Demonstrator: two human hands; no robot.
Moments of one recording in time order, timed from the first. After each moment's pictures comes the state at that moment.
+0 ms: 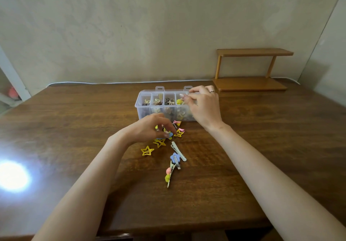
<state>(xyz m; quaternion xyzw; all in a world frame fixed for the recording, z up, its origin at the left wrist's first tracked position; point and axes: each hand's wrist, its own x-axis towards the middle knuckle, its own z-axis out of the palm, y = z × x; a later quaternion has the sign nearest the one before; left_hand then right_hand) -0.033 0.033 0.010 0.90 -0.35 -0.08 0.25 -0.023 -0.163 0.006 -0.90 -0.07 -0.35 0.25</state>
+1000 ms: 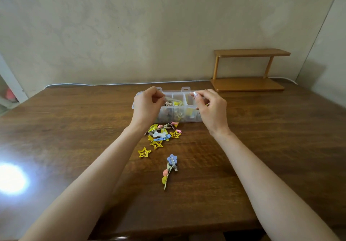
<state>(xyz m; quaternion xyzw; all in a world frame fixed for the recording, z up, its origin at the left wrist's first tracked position) -0.017 -0.002 0.025 0.83 -0.14 0.24 0.47 -0.041 -0.176 0.002 -0.81 -0.06 -0.40 0.43</state>
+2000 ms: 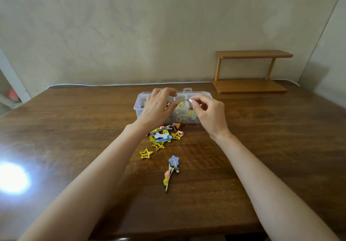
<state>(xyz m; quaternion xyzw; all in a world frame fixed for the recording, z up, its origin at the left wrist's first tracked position) 0.000 -0.004 0.014 0.89 -0.30 0.23 0.27 -0.044 -0.172 0.001 -0.82 -0.11 -0.35 0.43</state>
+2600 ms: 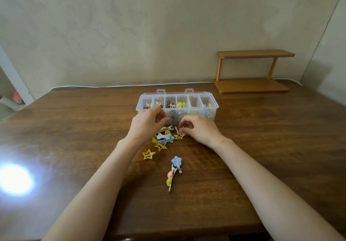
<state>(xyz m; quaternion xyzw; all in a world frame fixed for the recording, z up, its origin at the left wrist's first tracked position) -0.019 0.021 -0.003 0.93 -0.18 0.18 0.25 -0.048 -0.160 -0.012 -0.96 -0.11 -0.10 0.23</state>
